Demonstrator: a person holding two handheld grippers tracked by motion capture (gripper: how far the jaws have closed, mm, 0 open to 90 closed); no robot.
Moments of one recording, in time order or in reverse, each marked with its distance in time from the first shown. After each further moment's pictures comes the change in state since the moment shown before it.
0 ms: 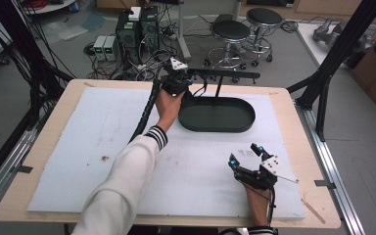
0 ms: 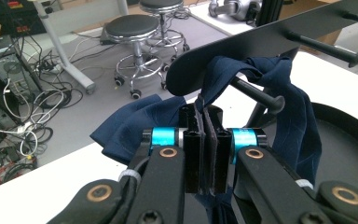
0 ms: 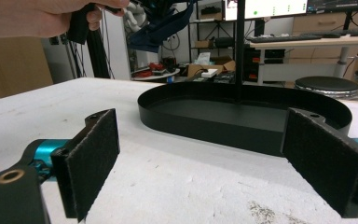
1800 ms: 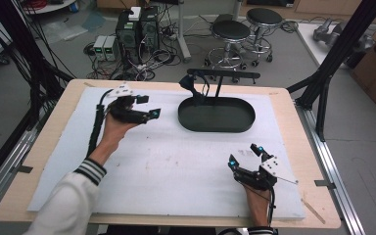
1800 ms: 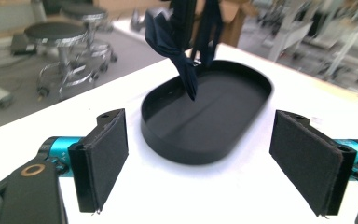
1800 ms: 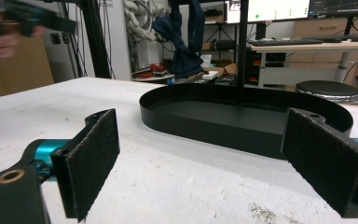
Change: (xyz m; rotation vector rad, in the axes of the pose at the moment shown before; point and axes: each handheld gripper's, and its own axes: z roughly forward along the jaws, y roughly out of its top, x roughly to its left) left arm 0.080 -0.103 -0.133 -0.141 -0.385 -0.022; right arm 0.002 0.000 -0.001 -0.006 0.003 -0.019
